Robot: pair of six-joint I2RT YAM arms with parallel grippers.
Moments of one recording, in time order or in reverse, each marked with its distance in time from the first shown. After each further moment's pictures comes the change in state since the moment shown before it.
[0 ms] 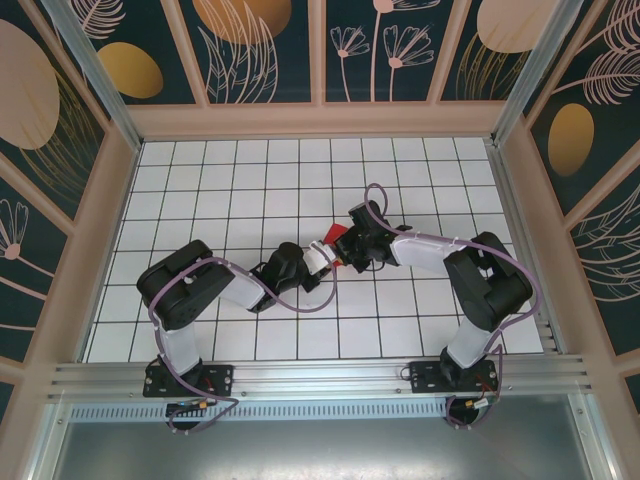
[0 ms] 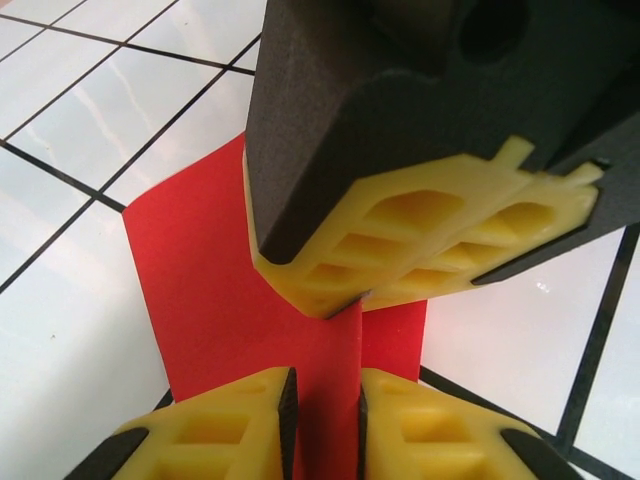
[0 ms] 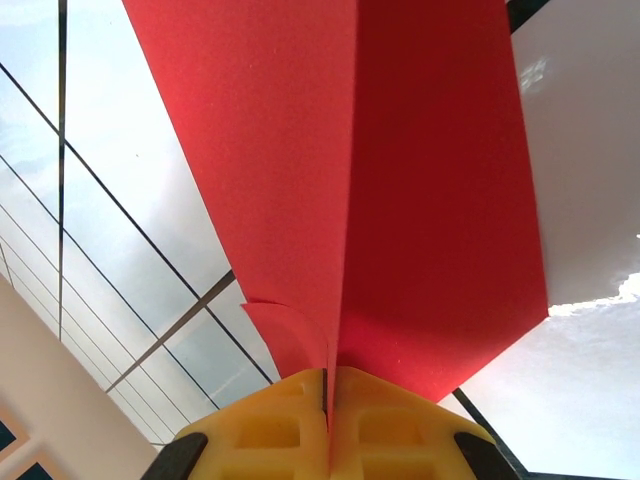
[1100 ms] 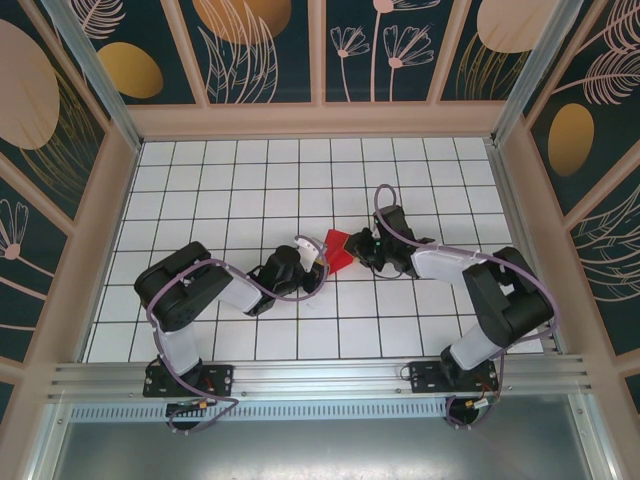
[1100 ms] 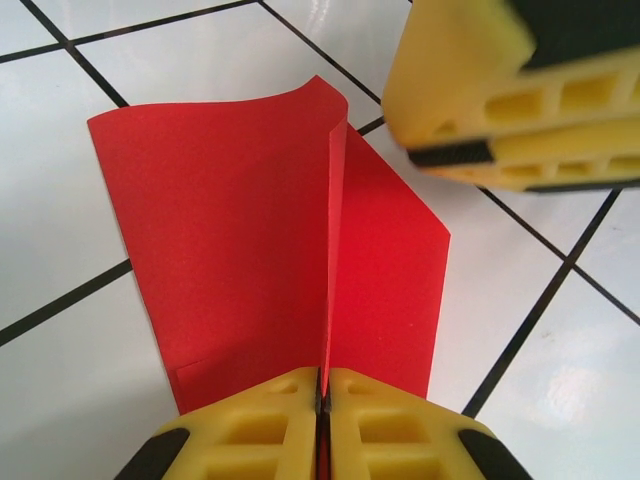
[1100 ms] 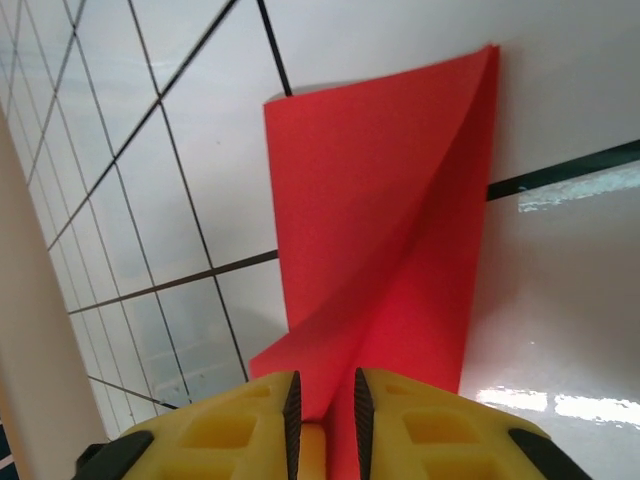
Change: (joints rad) left arm 0.000 -0.016 -0.042 0.017 0.059 -0.509; right arm -0.098 -0.126 -0.188 0.200 -0.061 -0.394
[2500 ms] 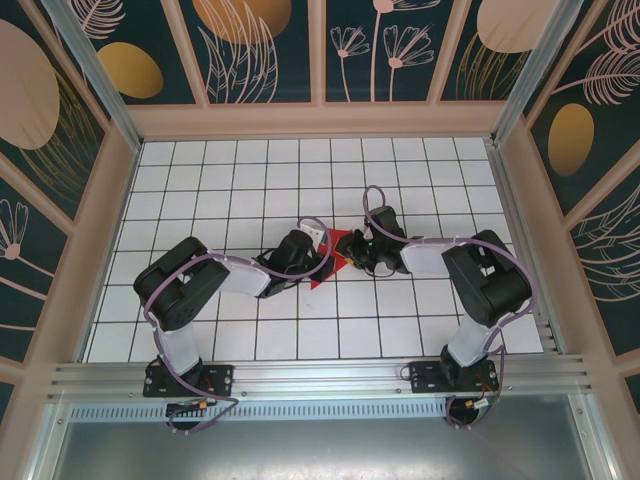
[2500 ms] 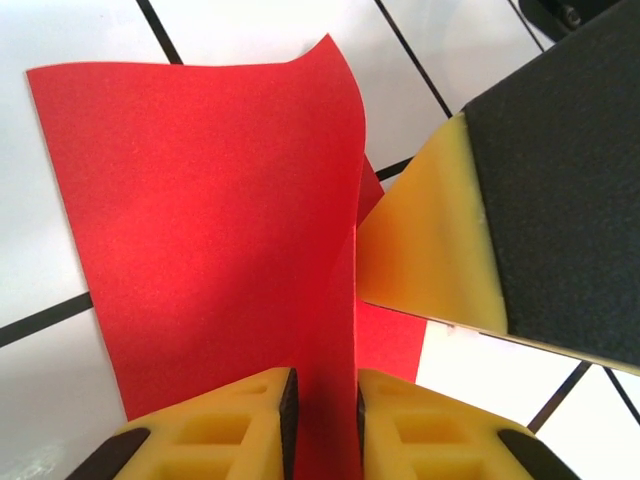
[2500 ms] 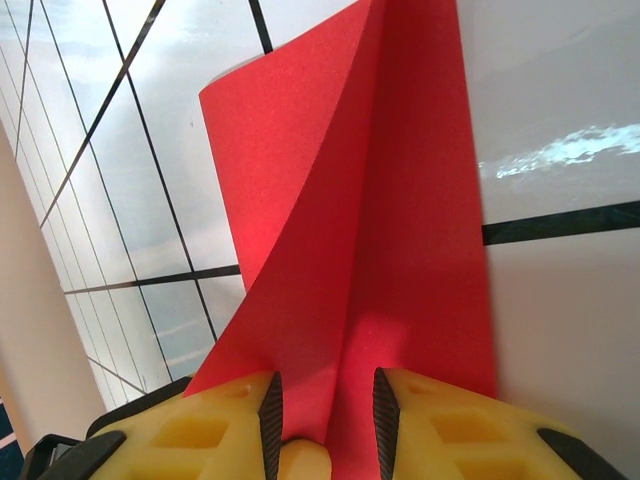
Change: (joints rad) left arm 0.020 0.001 0.193 -0.349 -0.015 -0.223; right arm 0.010 0.144 0.036 0.101 -0.073 0.002
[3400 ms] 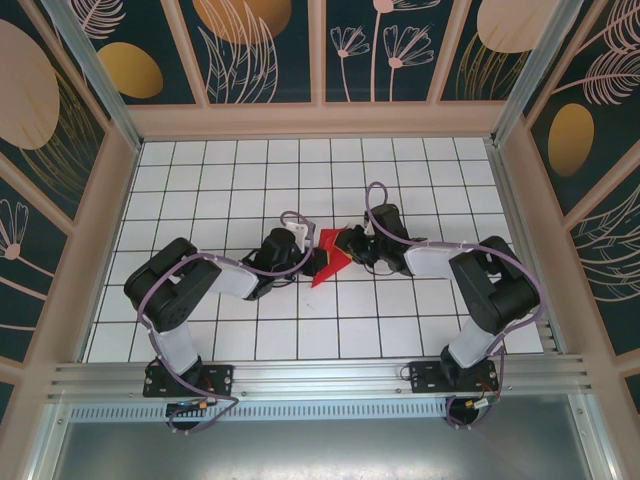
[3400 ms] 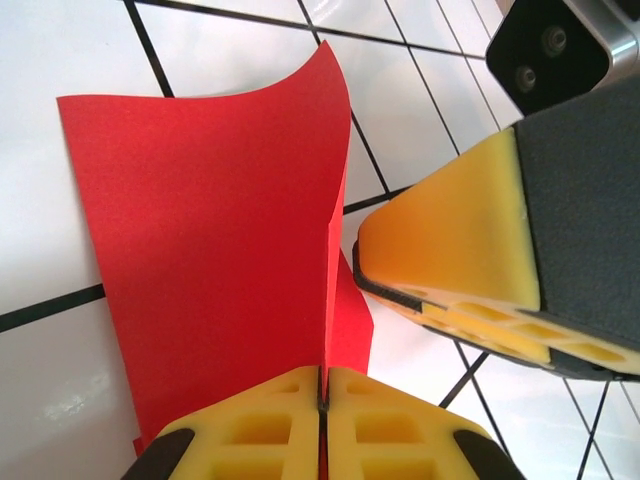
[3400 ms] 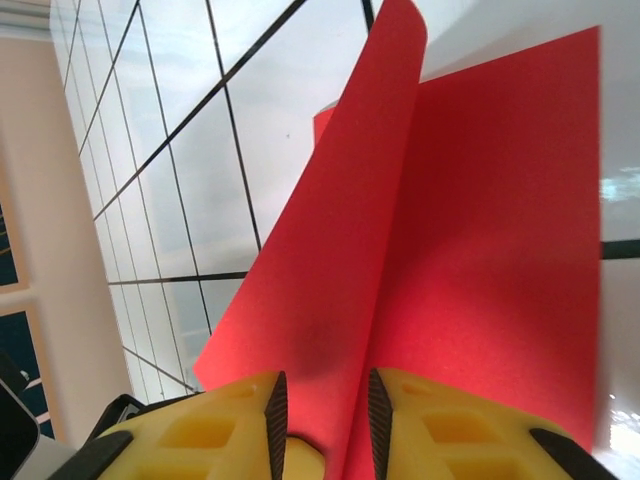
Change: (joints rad) left arm 0.079 -0.040 -0.103 0.217 0.179 -0.197; right arm 0.000 -0.055 -0.024 0.080 -0.009 -0.016
